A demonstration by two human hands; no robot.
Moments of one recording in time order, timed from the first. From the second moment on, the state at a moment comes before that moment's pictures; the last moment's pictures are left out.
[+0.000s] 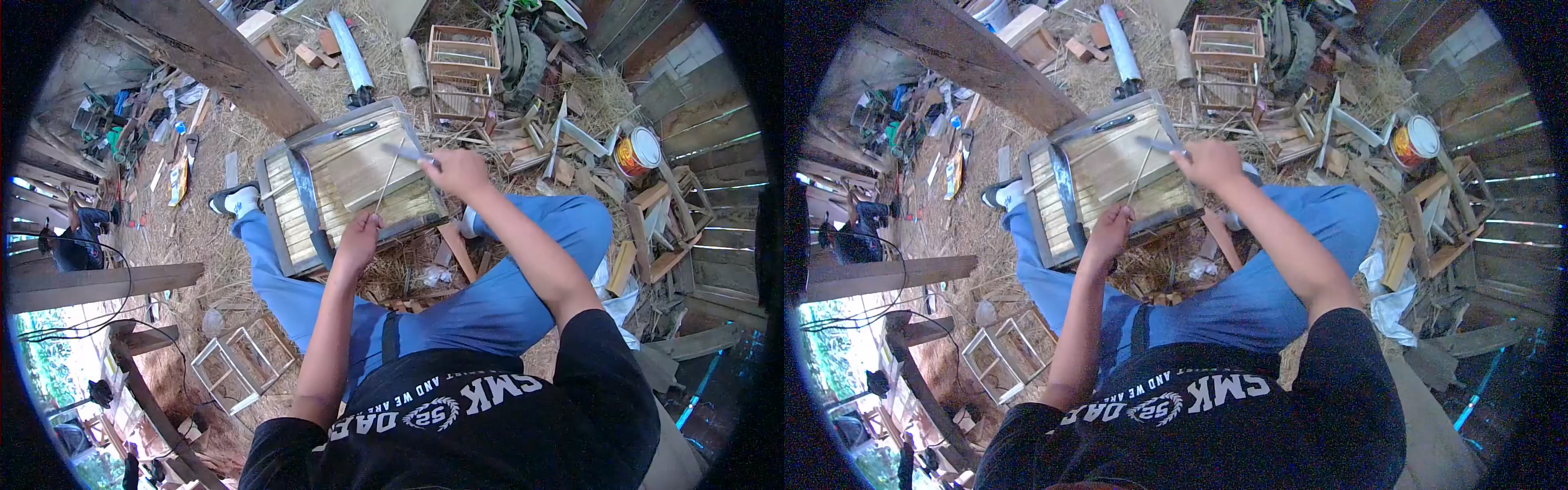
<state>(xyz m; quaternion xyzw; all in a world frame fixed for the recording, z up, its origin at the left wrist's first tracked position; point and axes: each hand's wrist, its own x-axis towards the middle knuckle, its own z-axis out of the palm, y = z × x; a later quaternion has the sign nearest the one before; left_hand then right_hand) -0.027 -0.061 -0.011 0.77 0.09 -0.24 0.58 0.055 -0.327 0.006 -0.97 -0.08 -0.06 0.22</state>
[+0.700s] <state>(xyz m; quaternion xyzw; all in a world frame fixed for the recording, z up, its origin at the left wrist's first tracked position) -0.027 -0.067 -0.009 0.83 0.05 -0.16 0.53 0.029 -0.304 0.008 -0.97 -0.10 -0.01 0.22</state>
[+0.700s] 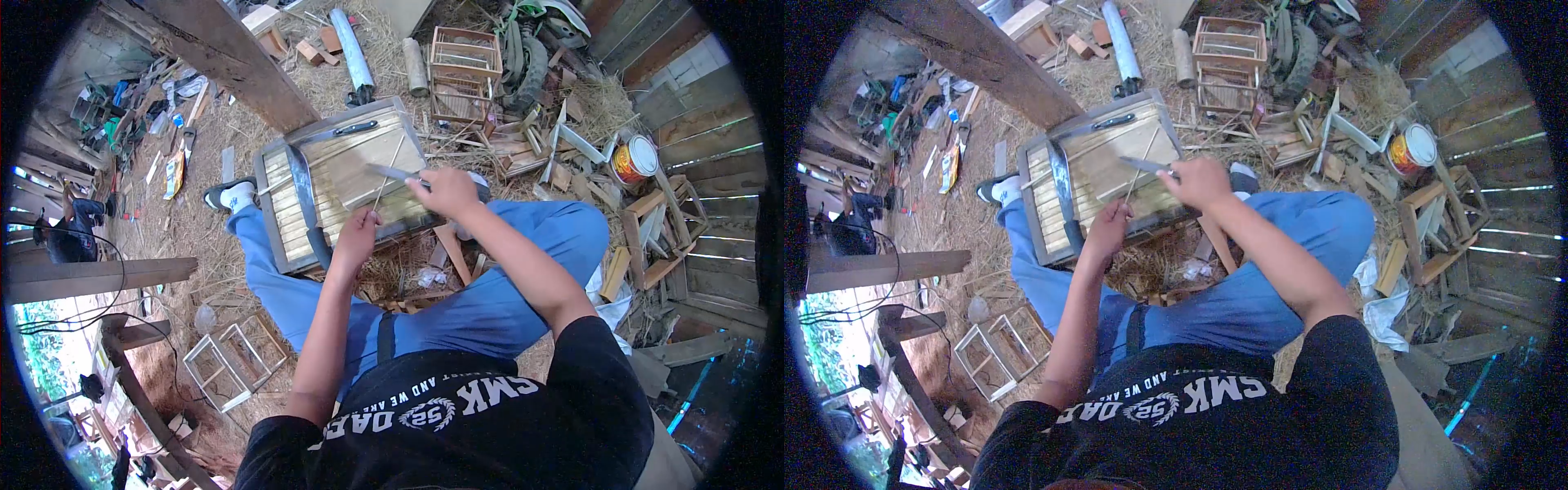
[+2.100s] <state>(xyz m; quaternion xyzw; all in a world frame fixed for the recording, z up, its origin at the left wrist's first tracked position) -0.028 -0.063 0.016 0.65 0.16 -0.31 0.68 0.065 -0.336 0.010 -0.98 -0.08 0.02 0.20</state>
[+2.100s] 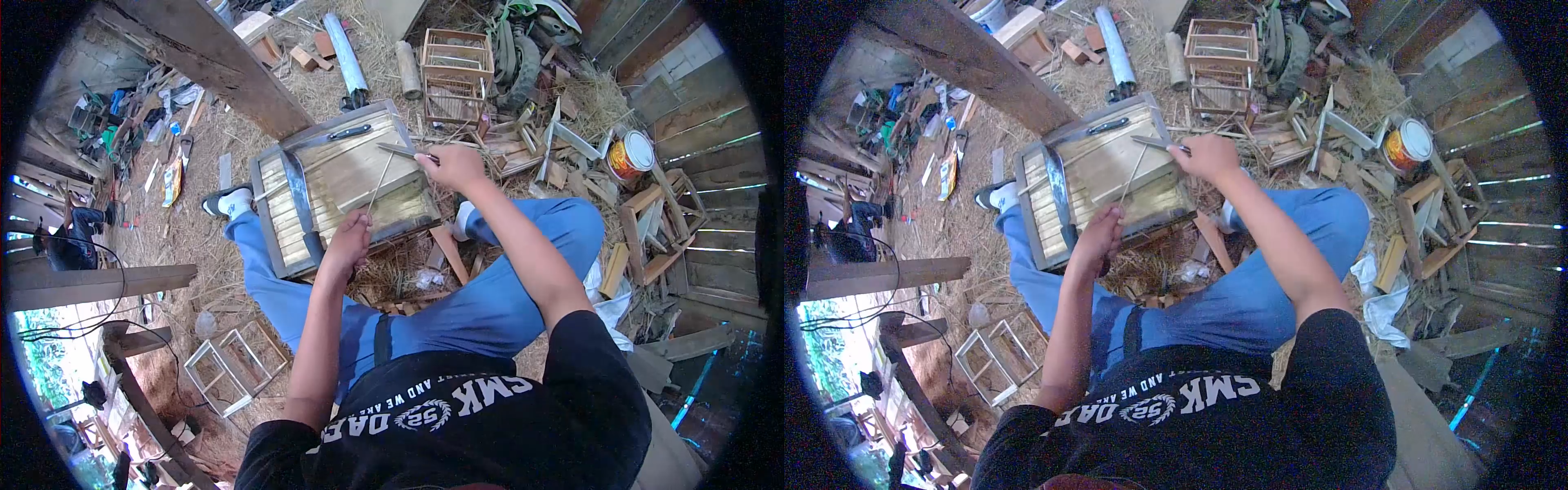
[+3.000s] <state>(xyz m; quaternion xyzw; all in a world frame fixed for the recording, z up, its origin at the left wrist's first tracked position) -0.022 -0.057 0.008 0.61 0.19 -0.35 0.69 0.032 -0.305 0.017 -0.97 -0.16 0.00 0.19</state>
